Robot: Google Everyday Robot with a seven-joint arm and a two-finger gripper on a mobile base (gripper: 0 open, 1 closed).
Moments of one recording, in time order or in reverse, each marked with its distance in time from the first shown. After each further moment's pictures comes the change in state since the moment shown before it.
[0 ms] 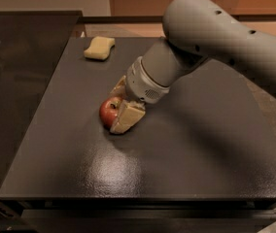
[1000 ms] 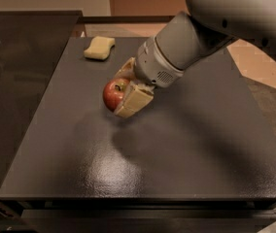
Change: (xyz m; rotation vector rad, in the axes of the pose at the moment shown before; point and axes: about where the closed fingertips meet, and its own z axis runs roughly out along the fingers) arm -0.020 -0.002 -0.051 0.050 -0.054 -0.006
